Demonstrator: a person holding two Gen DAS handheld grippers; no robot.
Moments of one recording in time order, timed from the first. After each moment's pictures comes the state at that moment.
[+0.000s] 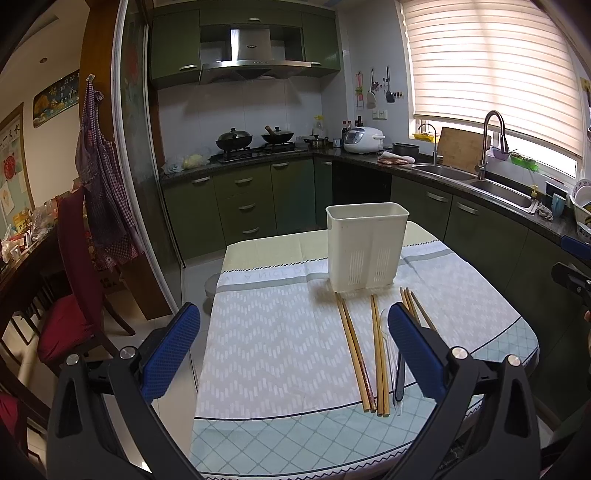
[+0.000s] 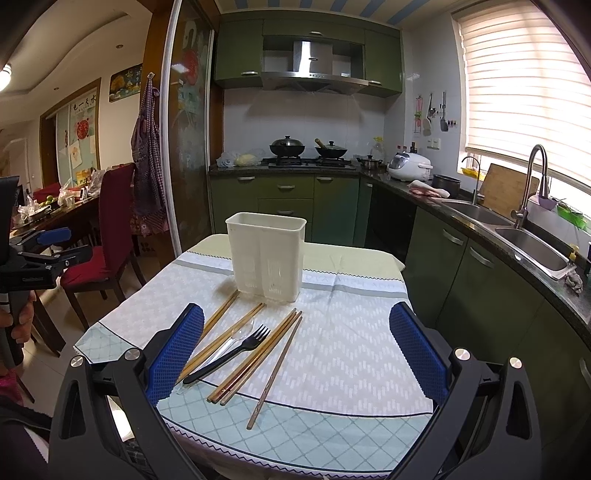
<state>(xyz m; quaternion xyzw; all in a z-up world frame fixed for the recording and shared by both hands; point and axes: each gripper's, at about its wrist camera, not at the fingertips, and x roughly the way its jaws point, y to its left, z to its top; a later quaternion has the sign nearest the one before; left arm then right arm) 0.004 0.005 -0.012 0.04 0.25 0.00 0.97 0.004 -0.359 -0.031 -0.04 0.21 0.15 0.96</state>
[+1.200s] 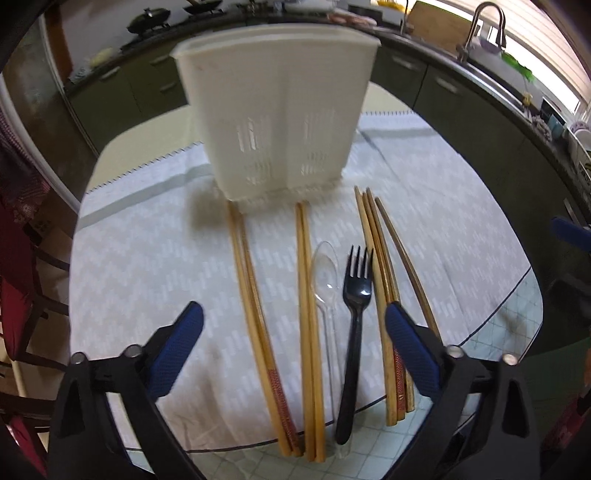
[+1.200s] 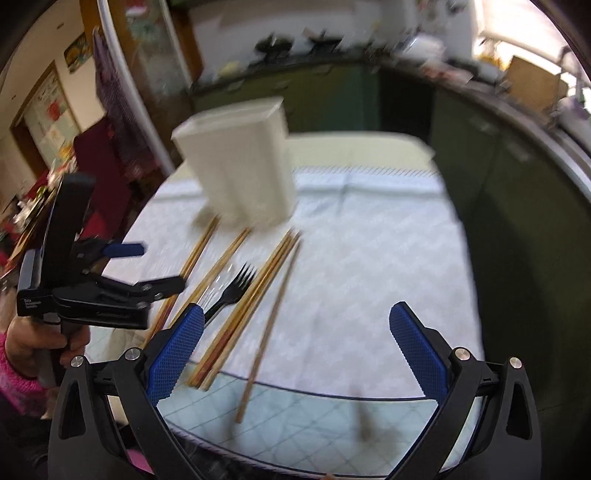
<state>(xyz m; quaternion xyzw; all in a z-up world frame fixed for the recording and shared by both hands) 0.188 -0.099 -0.135 0.06 0.53 -0.11 0.84 0.153 -0.354 -0.107 0.01 0.45 0.17 0.88</state>
